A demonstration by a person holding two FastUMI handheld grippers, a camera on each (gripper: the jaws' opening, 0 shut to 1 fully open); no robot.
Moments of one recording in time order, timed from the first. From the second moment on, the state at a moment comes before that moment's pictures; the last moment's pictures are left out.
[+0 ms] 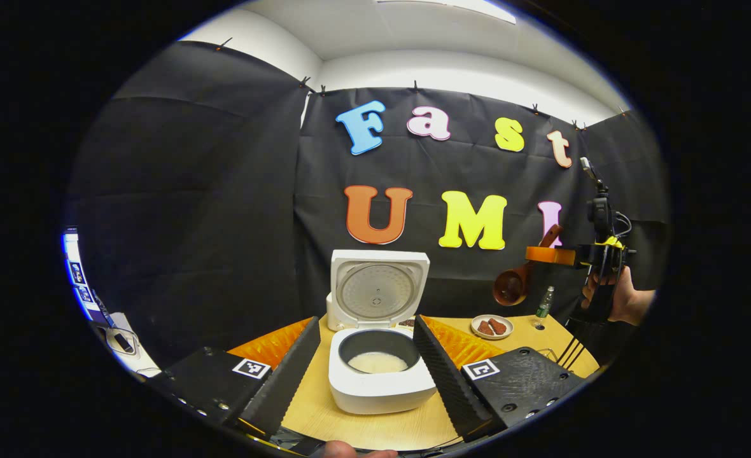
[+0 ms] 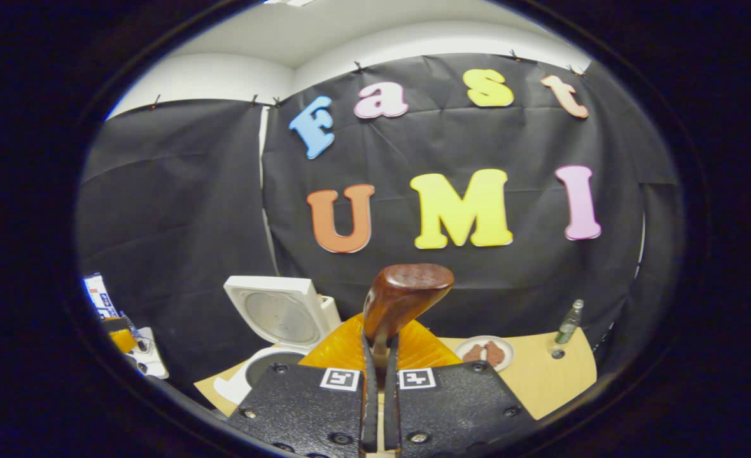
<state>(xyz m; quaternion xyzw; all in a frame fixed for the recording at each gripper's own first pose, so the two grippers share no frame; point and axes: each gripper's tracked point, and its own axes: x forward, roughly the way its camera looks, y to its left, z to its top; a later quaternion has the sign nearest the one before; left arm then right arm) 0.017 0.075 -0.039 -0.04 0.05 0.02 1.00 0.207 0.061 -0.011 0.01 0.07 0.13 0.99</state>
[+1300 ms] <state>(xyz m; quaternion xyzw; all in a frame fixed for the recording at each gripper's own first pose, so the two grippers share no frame) 0.086 0.002 0.008 -0.01 0.05 0.00 1.00 0.186 -0.167 -0.255 0.10 0.25 -0.06 0.96</state>
